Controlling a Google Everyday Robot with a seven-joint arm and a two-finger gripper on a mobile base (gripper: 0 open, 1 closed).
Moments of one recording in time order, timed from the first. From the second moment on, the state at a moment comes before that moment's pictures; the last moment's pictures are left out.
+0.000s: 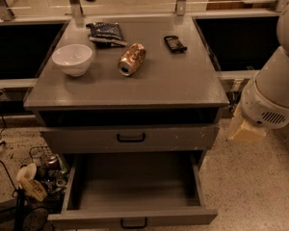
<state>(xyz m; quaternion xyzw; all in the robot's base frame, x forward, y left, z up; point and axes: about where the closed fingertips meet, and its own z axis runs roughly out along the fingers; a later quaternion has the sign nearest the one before) 0.417 -0.211 0.865 -0.59 0.80 -0.02 0.10</state>
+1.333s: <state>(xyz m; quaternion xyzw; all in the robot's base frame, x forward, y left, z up) 0.366 -0.194 0.820 -0.55 0.82 0.02 0.15</state>
